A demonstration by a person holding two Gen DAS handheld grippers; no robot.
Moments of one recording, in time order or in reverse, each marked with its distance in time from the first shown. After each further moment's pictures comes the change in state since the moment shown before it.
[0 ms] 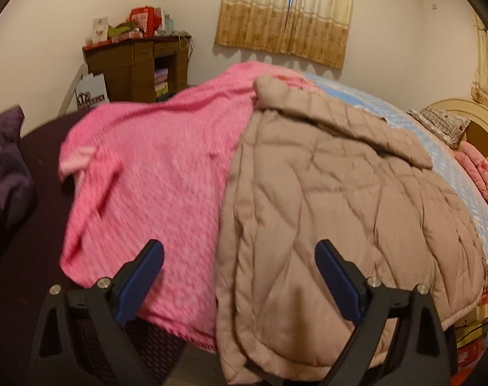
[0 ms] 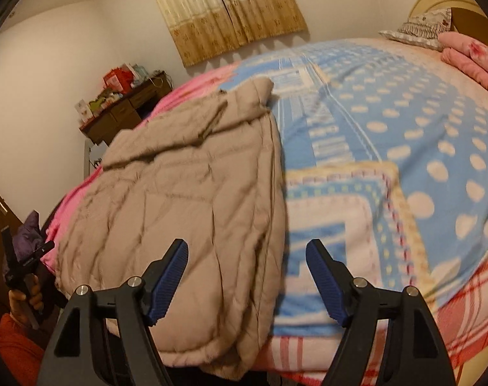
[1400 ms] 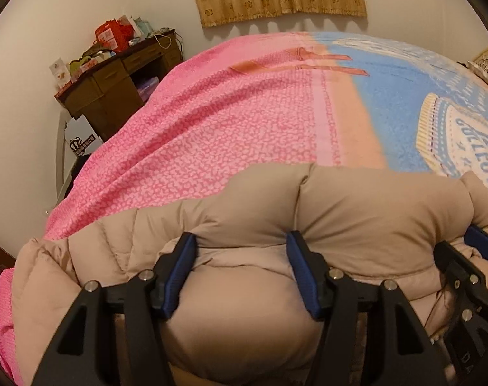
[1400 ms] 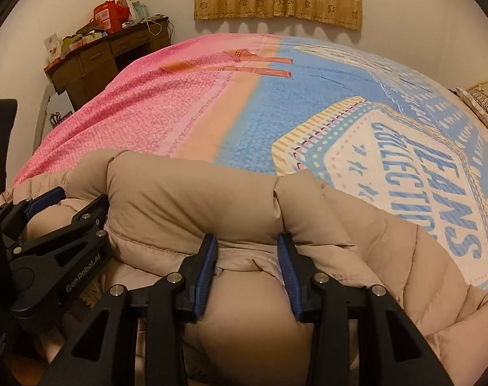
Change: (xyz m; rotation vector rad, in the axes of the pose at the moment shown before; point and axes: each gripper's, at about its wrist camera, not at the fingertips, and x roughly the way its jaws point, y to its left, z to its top) left arm 0.351 -0.253 0.260 0.170 0.117 0.323; right arm 0.425 0.144 0.309 -0.274 0.128 -0.170
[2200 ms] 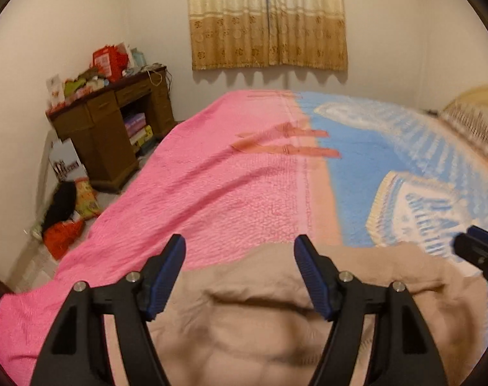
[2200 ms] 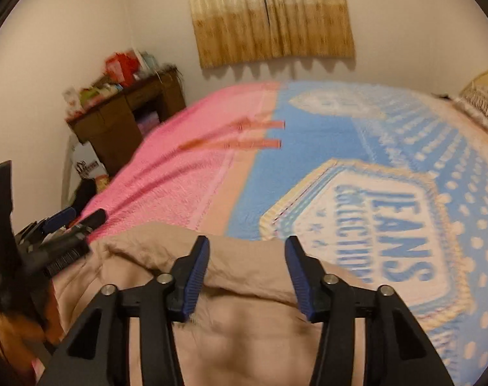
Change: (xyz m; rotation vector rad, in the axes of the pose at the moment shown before) left arm -0.074 0.042 0.043 -0.046 -0.185 -0.138; right arm -0.089 -0.032 0.040 0.135 -0.109 0.097
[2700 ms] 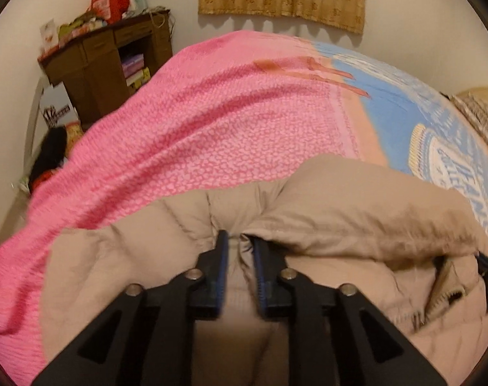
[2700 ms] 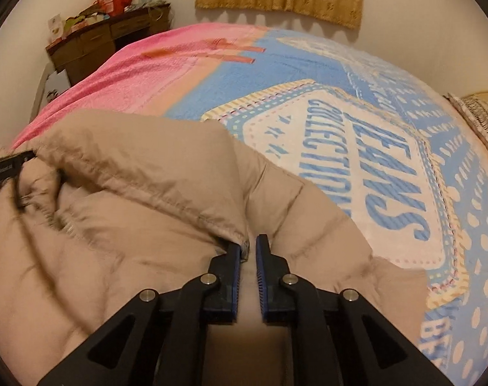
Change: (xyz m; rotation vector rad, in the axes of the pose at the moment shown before) left arm 0.046 0.049 -0.055 -0.070 0.223 -0.056; right arm 0.016 -0.056 -0.073 -0.205 0.183 -0.112
